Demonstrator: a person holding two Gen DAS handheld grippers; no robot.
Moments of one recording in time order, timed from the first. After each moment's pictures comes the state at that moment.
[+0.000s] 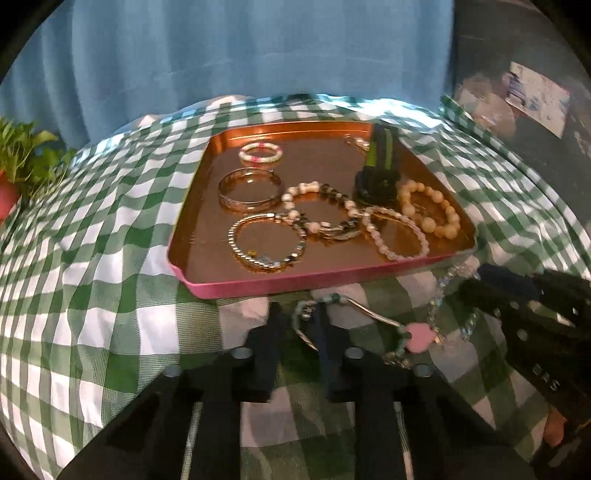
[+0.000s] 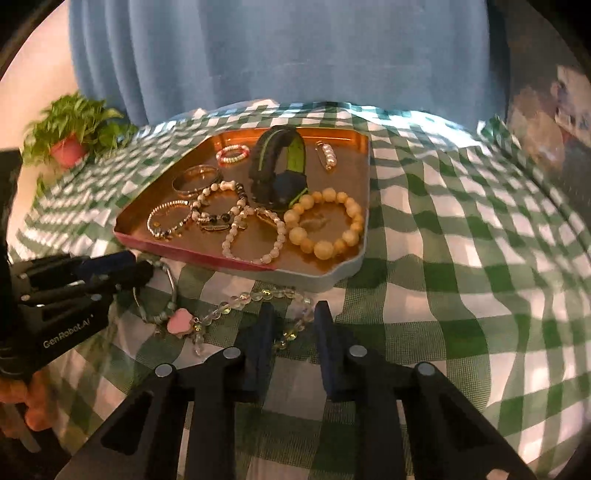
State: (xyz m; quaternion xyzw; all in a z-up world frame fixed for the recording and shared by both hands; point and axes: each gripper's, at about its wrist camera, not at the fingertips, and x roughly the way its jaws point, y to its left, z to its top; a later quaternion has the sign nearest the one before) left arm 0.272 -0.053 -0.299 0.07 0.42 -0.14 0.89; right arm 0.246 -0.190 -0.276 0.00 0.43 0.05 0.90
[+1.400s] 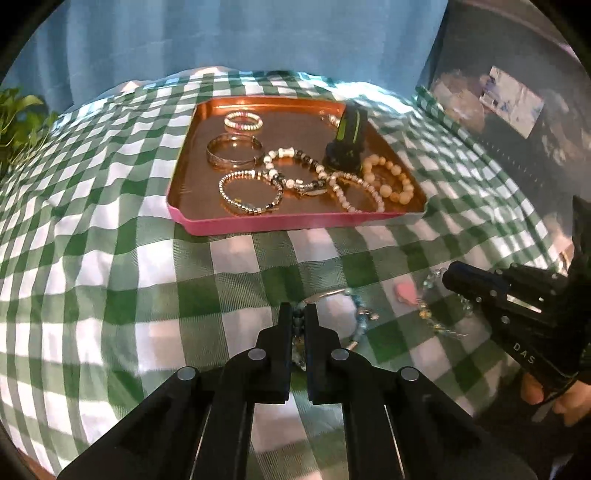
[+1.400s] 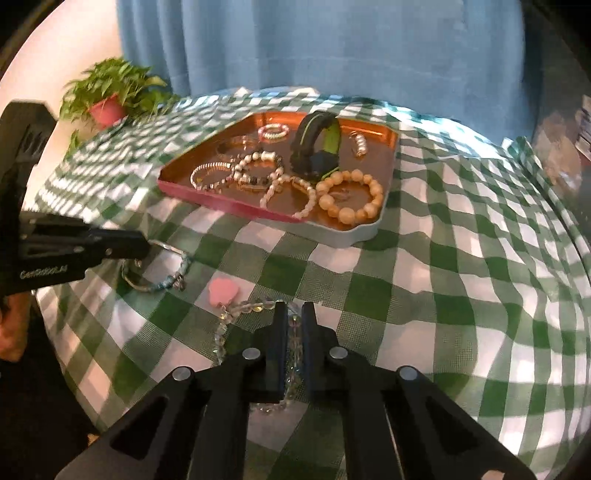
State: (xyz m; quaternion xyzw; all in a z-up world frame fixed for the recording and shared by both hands) left arm 0.238 -0.024 -0.281 0.01 0.48 -0.20 0.85; right arm 0.205 -0.198 -0.261 -0.04 0.44 0.12 0.89
